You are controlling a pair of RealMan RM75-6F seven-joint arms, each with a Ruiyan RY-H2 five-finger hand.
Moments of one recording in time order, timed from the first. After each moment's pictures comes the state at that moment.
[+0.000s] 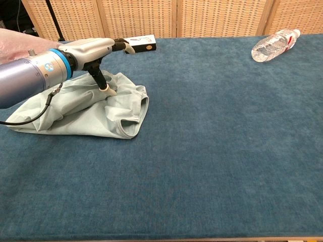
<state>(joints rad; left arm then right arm) -0.88 -1.69 -0.23 -1.18 1.10 0.89 0.22 0.11 -1.21 0.07 -1.44 -1.70 1.68 -0.01</state>
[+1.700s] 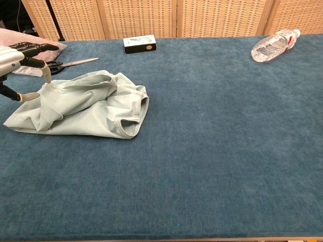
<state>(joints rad) -0.60 -1.78 0.09 -0.31 1.69 1.34 -0.58 0.11 -1.22 0.06 -1.45 -1.71 1.67 -0.02</state>
